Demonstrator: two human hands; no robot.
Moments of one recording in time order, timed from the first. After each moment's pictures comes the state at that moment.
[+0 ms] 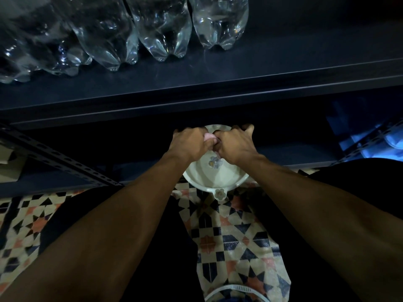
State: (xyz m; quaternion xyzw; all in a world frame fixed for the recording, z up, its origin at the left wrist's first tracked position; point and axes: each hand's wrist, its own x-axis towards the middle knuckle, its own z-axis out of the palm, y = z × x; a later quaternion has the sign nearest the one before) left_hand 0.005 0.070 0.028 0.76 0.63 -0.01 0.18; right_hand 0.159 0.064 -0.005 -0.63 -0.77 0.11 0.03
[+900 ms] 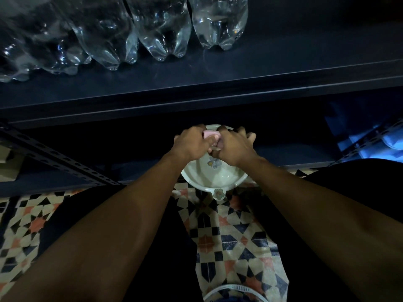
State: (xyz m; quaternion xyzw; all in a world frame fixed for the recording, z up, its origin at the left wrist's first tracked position) left_hand 0.006 0.073 0.020 0.69 0.65 0.08 0.31; right_hand 0.165 0.059 -0.015 -0.64 -0.73 0.20 0.10
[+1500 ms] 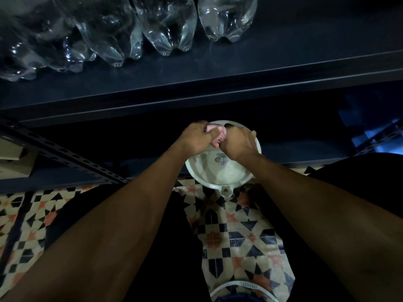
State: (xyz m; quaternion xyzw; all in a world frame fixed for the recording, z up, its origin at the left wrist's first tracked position) left_hand -0.003 0.076 0.022 0.62 0.64 0.16 0.43; right_hand 0.147 0.070 -0.019 -0.70 -0.67 0.23 0.09
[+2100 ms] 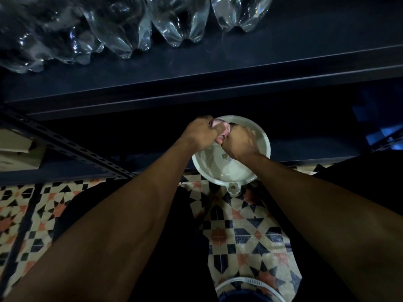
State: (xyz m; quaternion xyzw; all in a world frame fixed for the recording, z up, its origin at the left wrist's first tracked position) left_hand -0.009 0.077 0.025 0.63 0.65 0.12 0.41; right_hand 0.127 0.068 -0.029 -0.68 -0.67 0.27 0.13
